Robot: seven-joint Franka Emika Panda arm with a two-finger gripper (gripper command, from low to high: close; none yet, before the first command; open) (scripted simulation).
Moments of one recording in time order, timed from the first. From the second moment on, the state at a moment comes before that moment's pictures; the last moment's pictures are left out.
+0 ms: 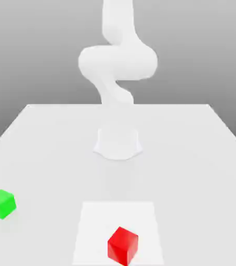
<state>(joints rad) -0.03 -0.71 0.03 -2.32 -0.02 2.33 0.86</state>
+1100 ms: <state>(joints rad) -0.12 0.37 0.12 -2.46 -0.14 2.83 1.47</state>
